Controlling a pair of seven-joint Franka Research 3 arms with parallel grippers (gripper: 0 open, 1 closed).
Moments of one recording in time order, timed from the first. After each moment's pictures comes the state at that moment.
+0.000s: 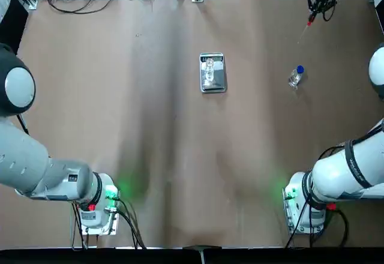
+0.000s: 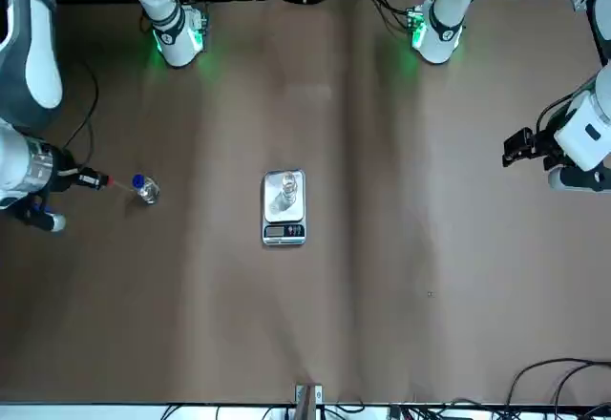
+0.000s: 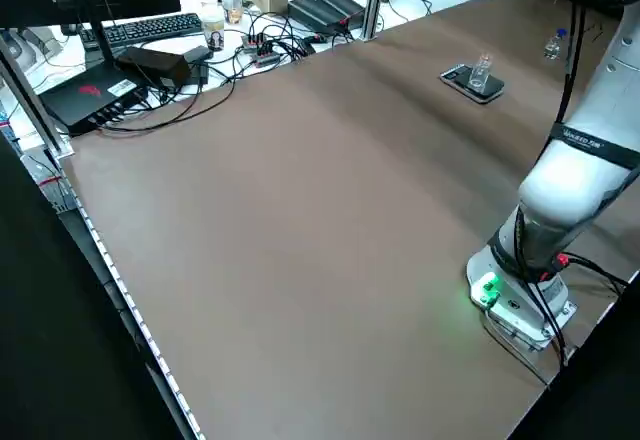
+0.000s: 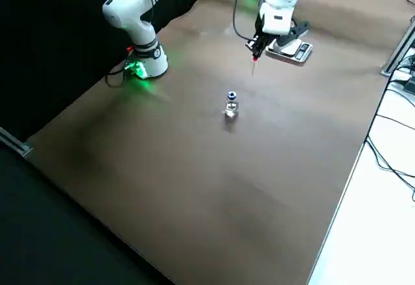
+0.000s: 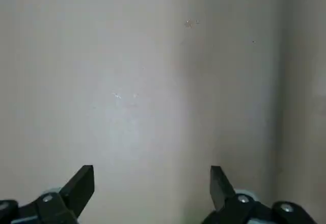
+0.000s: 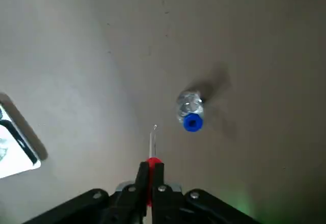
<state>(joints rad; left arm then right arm) -0.04 0.11 -0.01 -1.55 -0.02 1.61 0.02 -0.02 0.24 -0.04 -1.60 0.09 1.59 0.23</state>
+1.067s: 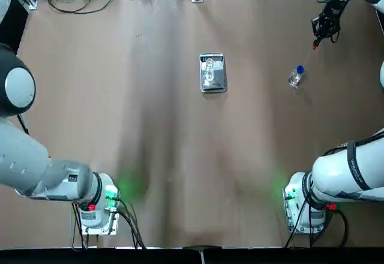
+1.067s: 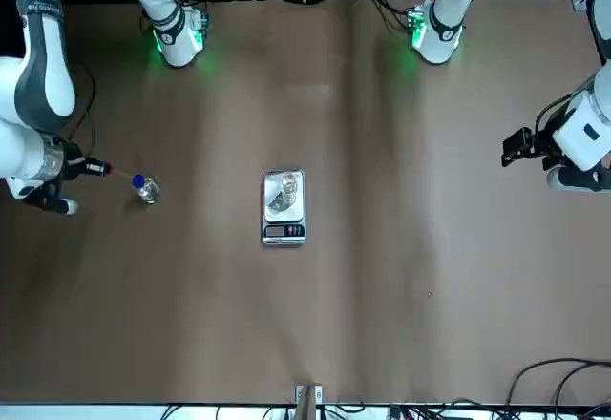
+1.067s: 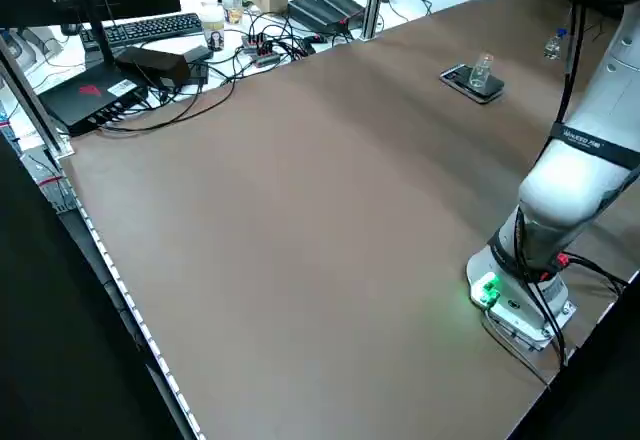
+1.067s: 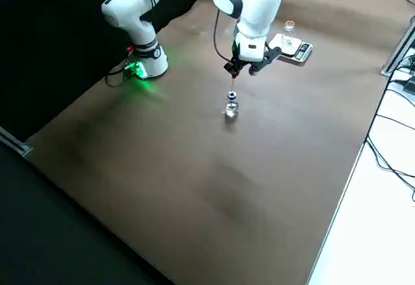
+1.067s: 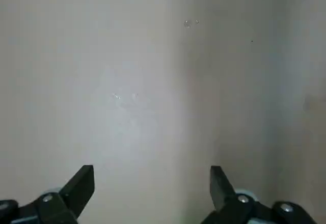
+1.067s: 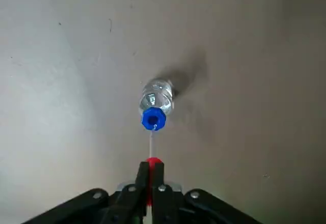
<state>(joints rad) -0.05 0.11 -0.01 -1.55 -0.02 1.61 0.02 -0.10 0.16 -0.03 -1.89 0.05 1.75 0.07</state>
